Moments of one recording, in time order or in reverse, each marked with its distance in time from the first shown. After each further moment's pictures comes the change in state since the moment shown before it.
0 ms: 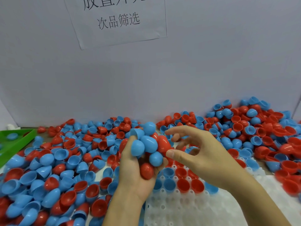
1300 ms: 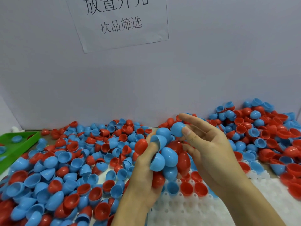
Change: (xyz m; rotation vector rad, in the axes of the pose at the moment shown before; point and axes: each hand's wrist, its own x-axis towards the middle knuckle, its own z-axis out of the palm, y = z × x) left_hand -0.009 -0.005 0.007 0.268 -0.258 0.047; right_hand 0.005 -0.014 0.014 0.751 0.303 0.142
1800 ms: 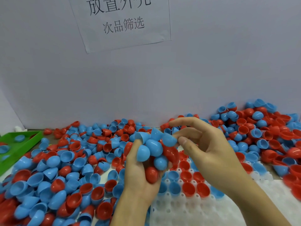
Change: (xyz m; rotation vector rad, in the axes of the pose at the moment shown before) left_hand 0.008 0.001 -0.013 -0.213 0.169 0.023; right_hand -0.008 -0.015 0.003 -0.464 -0.231 -0.251
